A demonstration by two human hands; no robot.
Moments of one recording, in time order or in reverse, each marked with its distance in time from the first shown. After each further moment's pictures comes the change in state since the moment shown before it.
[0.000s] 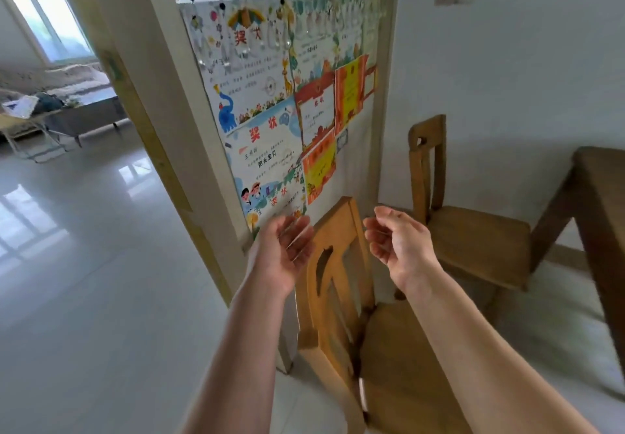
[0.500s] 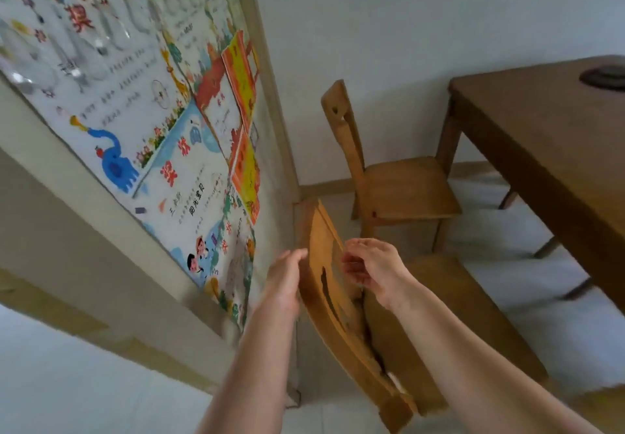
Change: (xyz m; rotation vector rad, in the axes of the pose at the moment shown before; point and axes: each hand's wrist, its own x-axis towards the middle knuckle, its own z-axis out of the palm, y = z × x) left_hand 0.191 -0.005 -0.013 0.850 -0.218 -0.325; right_hand 0.100 0.088 0.069 -0.035 0.325 0.100
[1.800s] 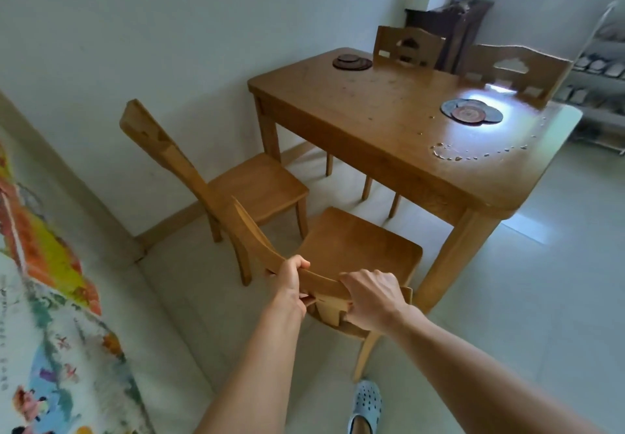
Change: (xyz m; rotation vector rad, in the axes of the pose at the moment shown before) left_hand 0.032 -0.040 0.115 0.196 -0.495 -0.194; right_hand -0.045 0.070 -0.063 -1.427 0.521 -0.094
